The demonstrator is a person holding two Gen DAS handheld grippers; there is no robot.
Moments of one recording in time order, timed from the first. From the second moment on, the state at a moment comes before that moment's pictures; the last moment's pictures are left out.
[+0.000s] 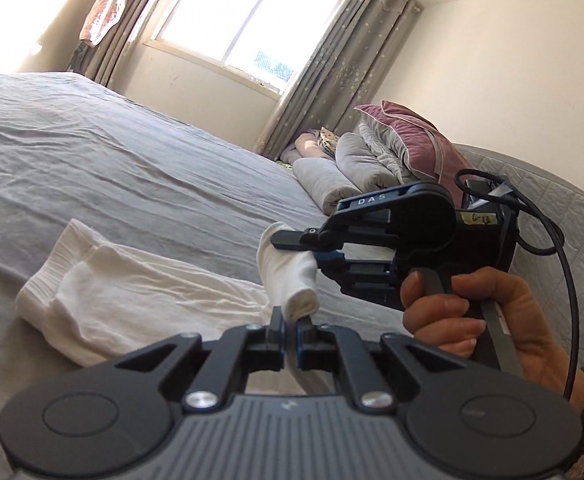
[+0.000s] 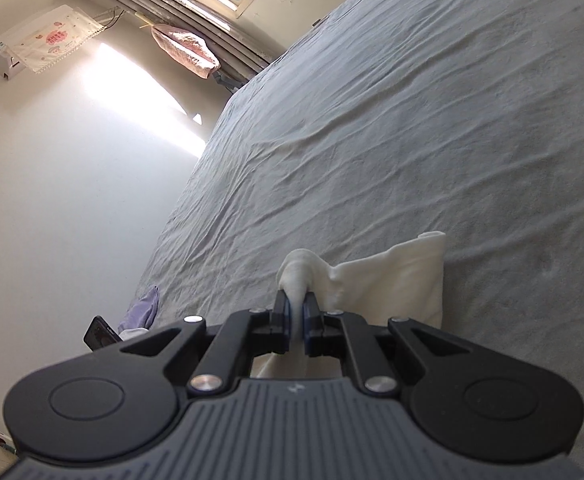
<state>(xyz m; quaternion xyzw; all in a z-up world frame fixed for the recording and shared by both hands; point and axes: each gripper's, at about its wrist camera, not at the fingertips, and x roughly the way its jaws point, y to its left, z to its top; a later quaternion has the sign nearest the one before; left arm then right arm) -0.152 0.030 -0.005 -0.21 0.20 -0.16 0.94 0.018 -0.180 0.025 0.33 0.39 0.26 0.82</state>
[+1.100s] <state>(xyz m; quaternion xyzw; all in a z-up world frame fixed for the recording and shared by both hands) -0.144 0.133 0.016 -0.20 0.19 -0.01 0.96 0.027 -0.056 0.036 0.30 0.38 0.32 0.81</state>
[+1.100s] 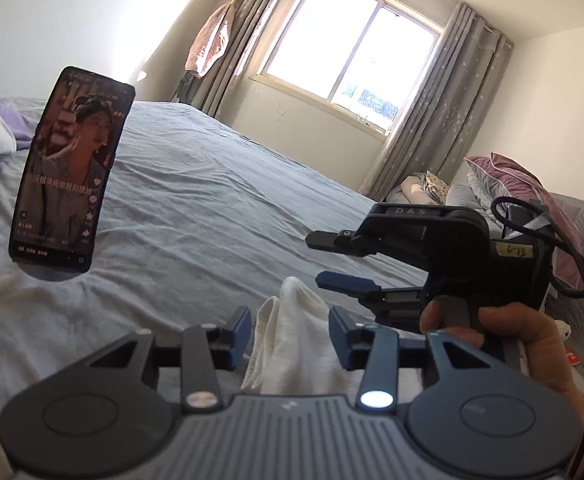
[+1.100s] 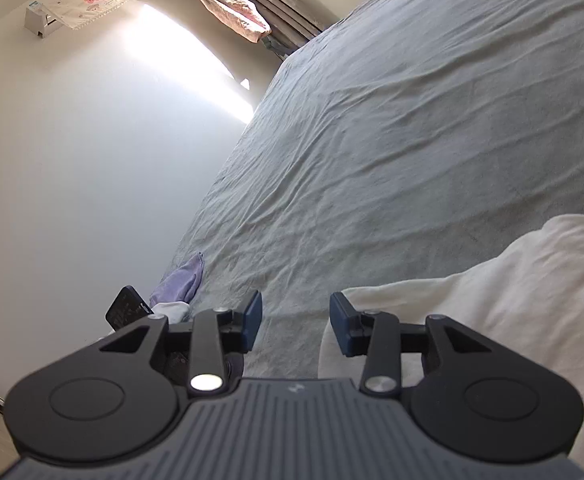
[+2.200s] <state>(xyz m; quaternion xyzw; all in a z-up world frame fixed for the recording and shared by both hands) -0.012 0.116 -0.016 -0.06 0.29 -0.04 0.95 0.034 -0.141 -0.022 0.20 0.34 0.17 0.90</state>
